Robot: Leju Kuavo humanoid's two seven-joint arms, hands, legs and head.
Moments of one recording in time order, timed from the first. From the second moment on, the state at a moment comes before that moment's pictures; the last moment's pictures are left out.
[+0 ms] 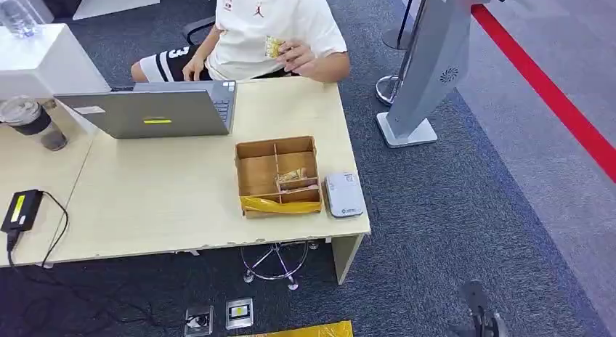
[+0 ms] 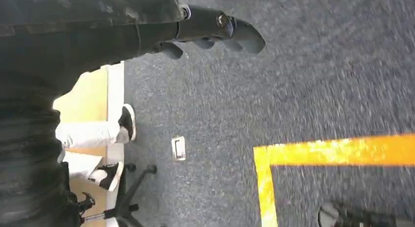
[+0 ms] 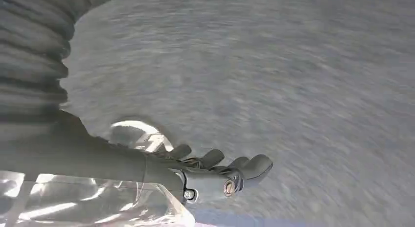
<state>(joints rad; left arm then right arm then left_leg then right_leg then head) -0.13 0.17 -0.90 -0.25 0.73 0.30 0.38 -0.22 -0.34 0.45 -0.28 -0.25 -0.48 -0.14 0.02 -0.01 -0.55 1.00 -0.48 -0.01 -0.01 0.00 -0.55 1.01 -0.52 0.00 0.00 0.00</state>
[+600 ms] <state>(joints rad) -0.12 0.18 -0.90 -0.25 0.75 0.30 0.39 -0.24 -0.51 0.22 -0.90 -0.05 -0.69 -0.02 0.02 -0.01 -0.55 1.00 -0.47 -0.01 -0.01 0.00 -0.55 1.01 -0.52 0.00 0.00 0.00</state>
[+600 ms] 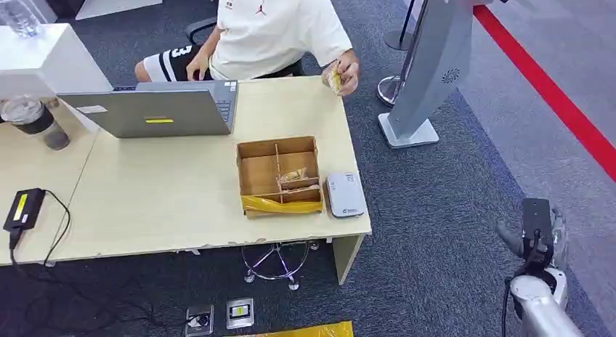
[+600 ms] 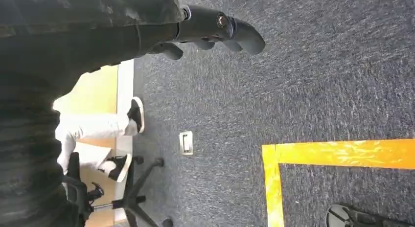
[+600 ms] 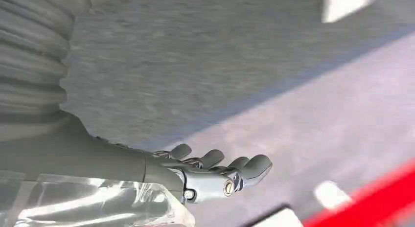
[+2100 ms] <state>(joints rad) -0.13 0.17 -0.91 -0.25 0.70 0.25 0.35 -0.57 -0.22 0.74 -1.81 0.95 -0.36 0.17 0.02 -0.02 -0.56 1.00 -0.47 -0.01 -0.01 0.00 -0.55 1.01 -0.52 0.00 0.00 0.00</state>
